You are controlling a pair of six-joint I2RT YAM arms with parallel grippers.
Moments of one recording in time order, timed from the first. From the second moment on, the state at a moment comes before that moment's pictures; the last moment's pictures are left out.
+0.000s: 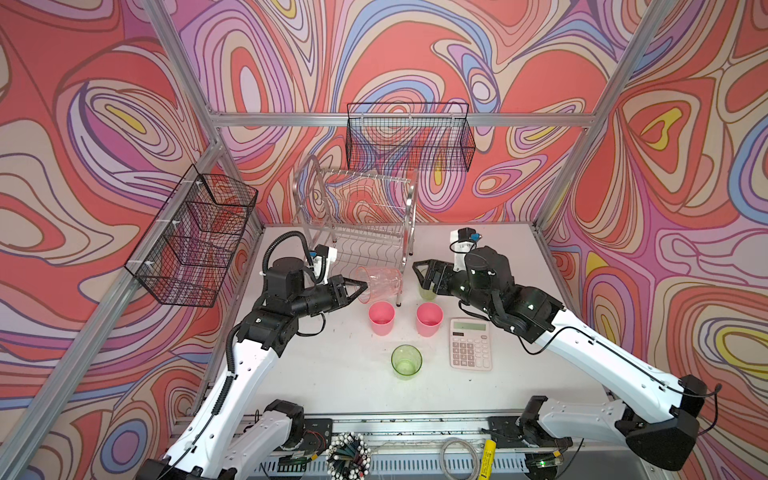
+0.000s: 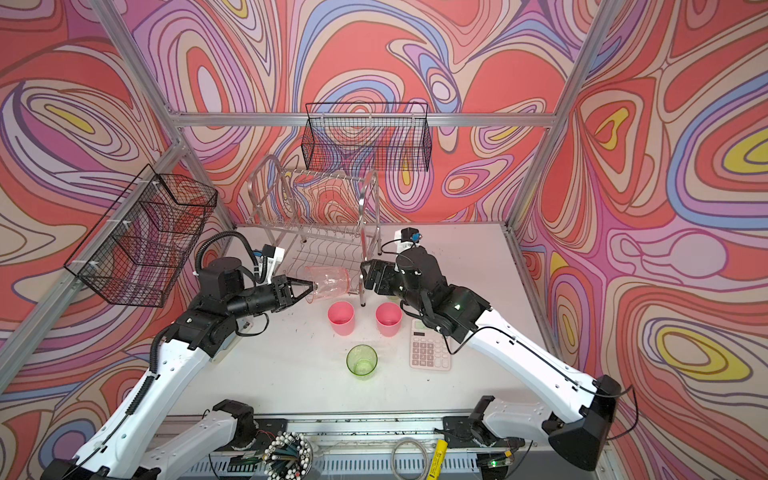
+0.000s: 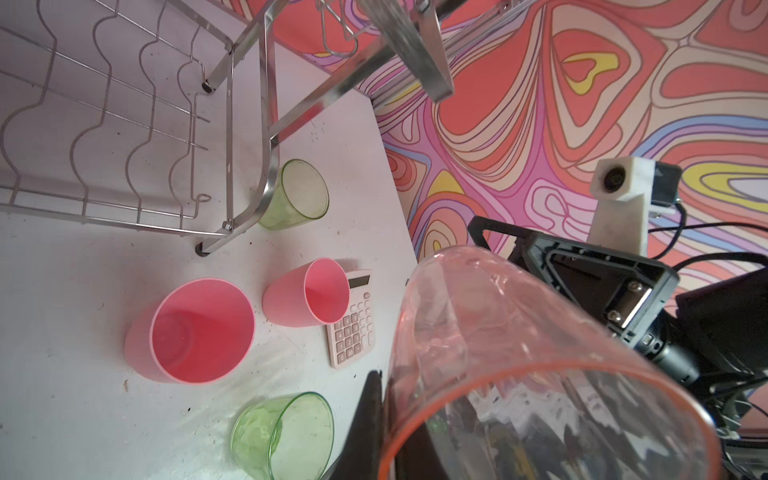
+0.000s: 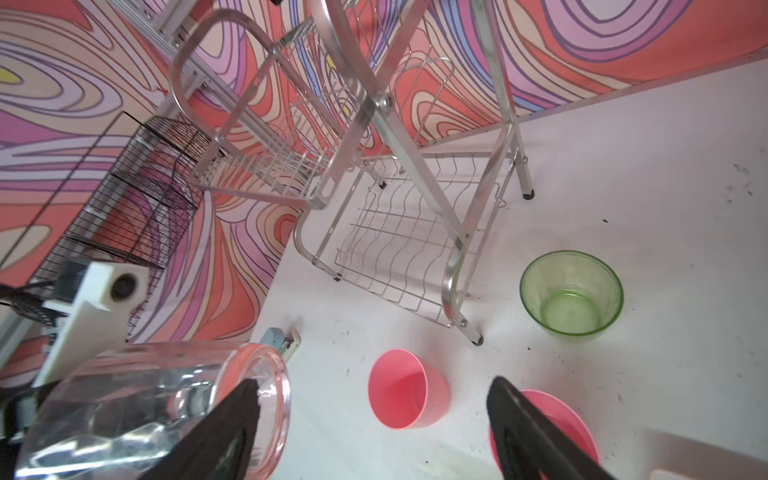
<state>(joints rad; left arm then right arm) -0.24 0.95 0.93 -0.36 0.74 -0.80 0.79 1.21 1.28 -0.44 0.16 0.75</state>
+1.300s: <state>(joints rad) -0.18 0.96 0.78 0.35 0.72 -1.13 0.86 1.42 1.36 0.00 0.11 1.48</state>
